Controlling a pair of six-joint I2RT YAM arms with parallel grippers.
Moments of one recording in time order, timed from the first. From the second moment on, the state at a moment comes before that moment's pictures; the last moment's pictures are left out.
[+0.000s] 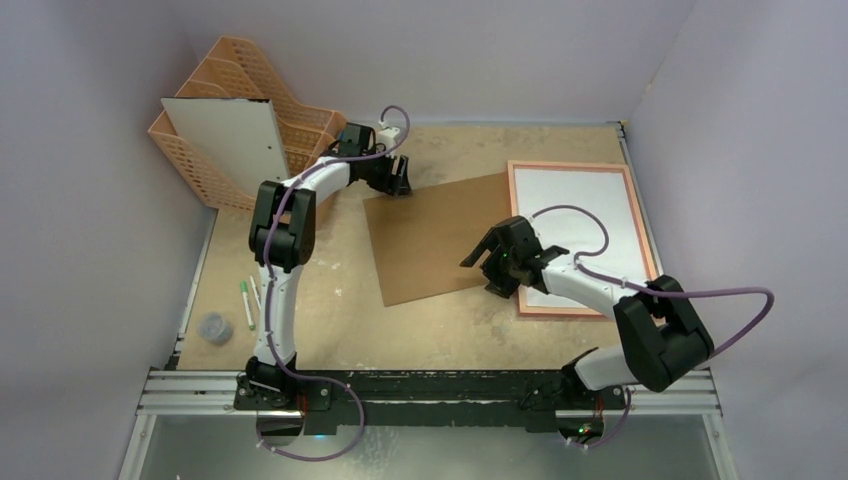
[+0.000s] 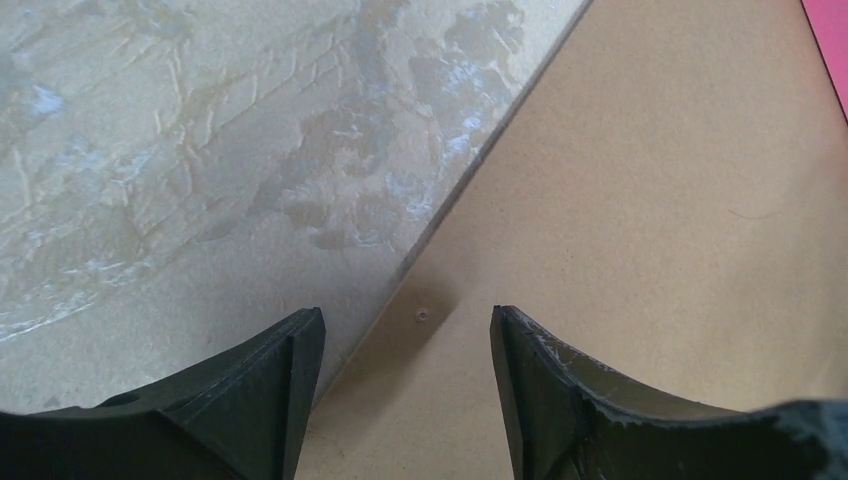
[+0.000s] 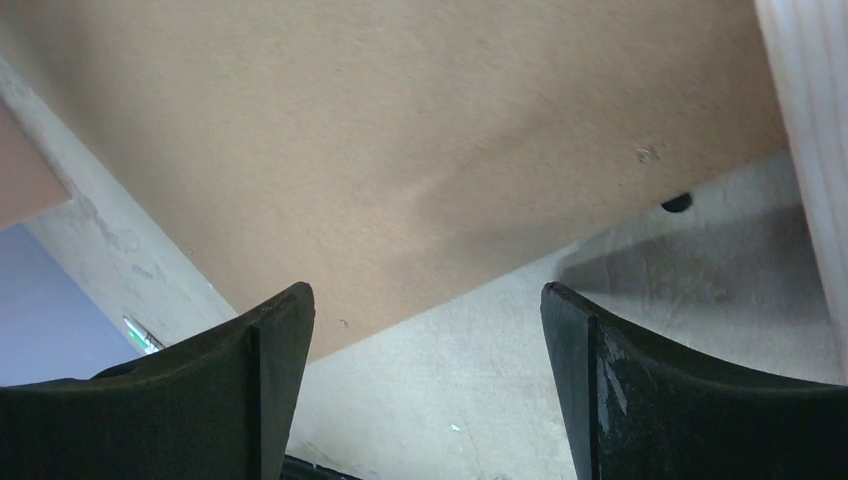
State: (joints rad) left arm -0.26 2.31 1.77 -0.30 0.54 0.04; right arm 0.52 1.41 0.69 -0.25 -0.03 1.18
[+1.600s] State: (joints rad) left arm -0.23 1.97 1.22 -0.12 0.28 -0.11; right arm 0.29 1.85 1.07 -0.08 -0.27 0.68
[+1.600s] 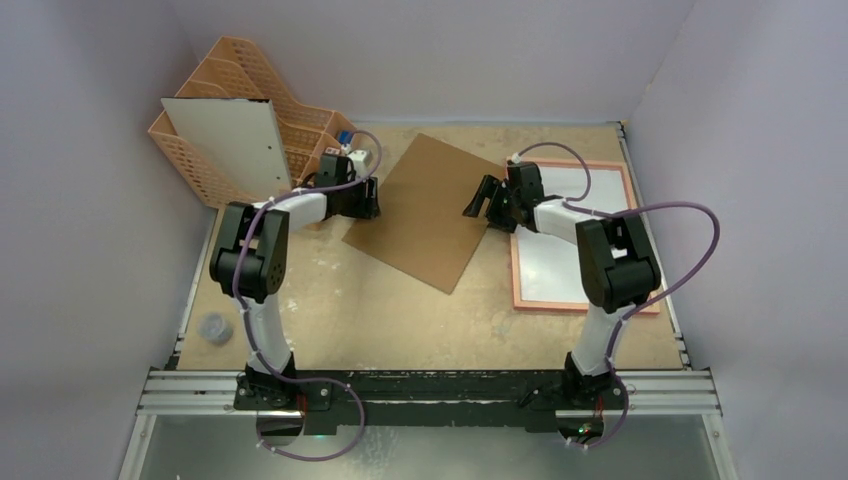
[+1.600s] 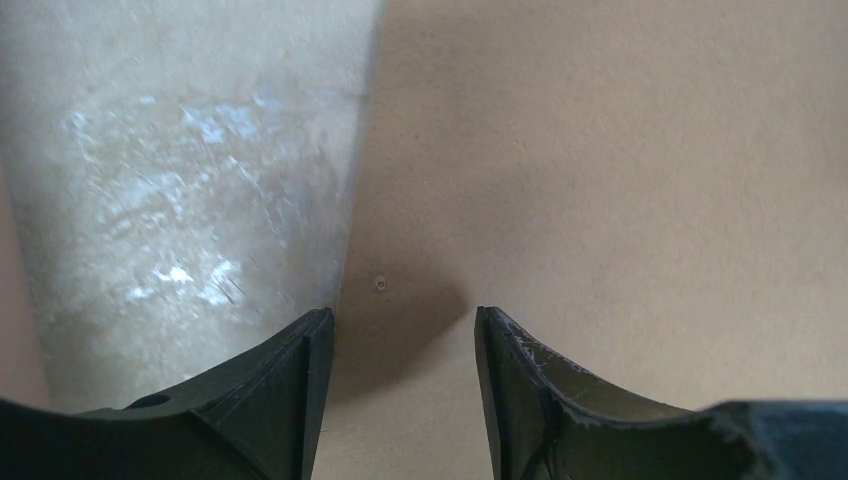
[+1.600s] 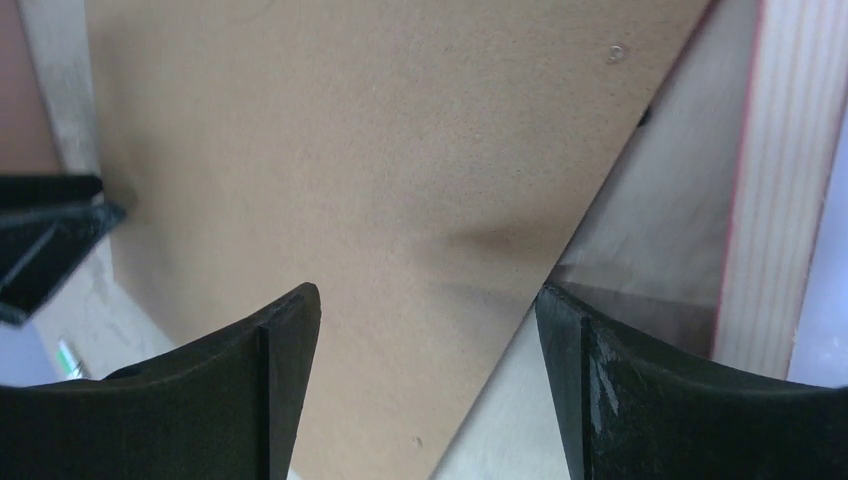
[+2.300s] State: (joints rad) left arm -0.36 1.71 0.93 -0.13 0.26 -0.34; right arm 0.26 1.91 1.10 0.08 -0.18 0.57
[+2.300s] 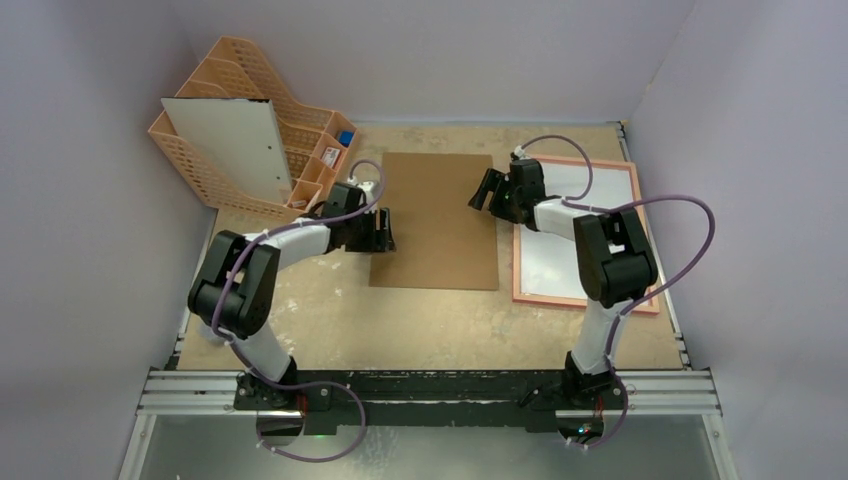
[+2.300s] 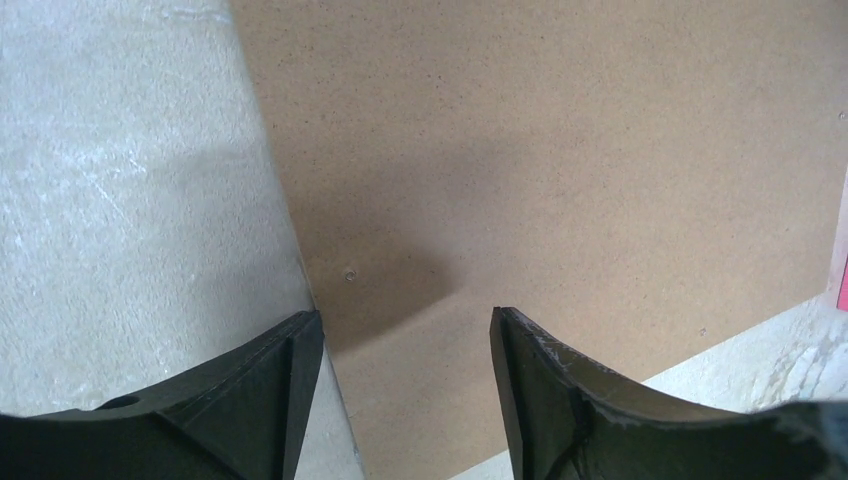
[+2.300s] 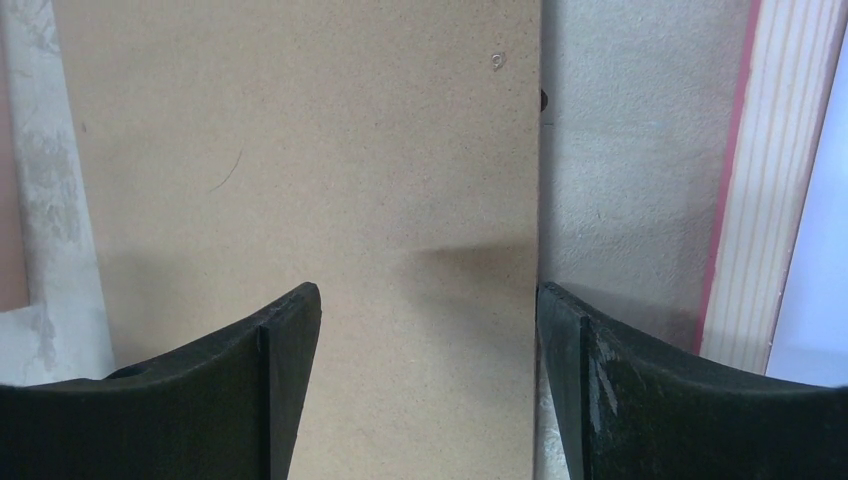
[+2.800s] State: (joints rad) left arm -0.40 1.68 0.92 -0.11 -0.02 -0.49; right arm 0.31 1.86 1.09 -0.05 0.00 0.64
